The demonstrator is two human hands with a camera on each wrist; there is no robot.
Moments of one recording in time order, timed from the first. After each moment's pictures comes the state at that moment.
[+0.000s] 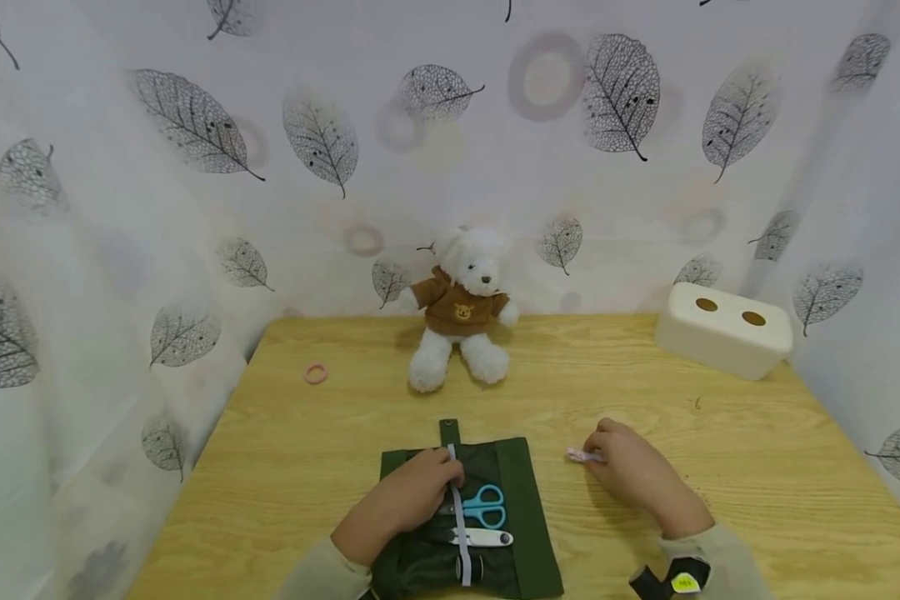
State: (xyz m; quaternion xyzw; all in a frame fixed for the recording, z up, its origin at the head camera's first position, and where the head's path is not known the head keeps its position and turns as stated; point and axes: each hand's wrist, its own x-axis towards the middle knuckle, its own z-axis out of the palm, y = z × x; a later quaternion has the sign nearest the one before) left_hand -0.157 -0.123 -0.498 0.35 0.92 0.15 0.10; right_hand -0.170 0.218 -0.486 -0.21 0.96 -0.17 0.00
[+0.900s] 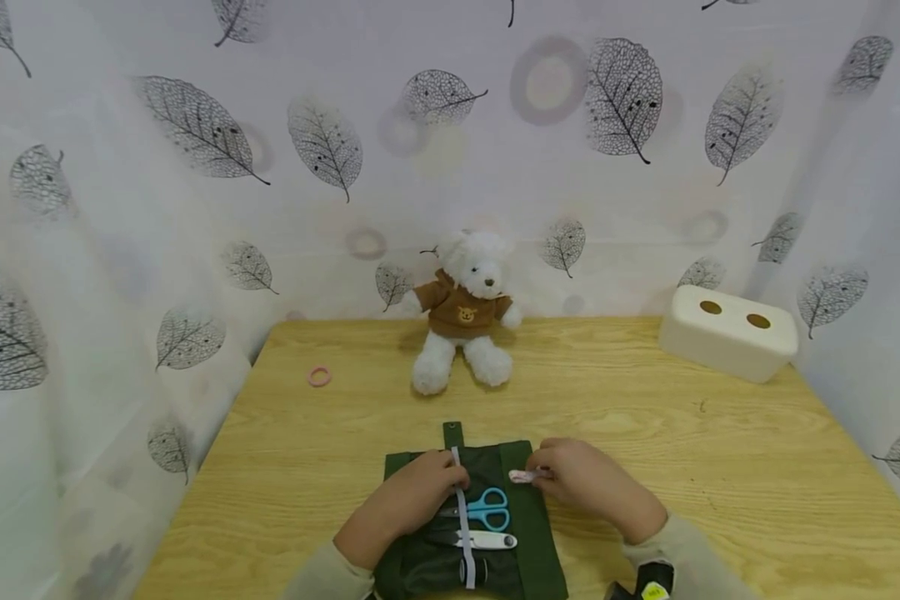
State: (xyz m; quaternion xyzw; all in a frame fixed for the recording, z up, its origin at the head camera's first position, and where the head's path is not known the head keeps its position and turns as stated) left_hand -0.156 -0.126 -0.500 0.37 0.92 0.14 0.06; right_hand -0.172 0.159 -0.480 -0.36 0.91 -0.21 0.06
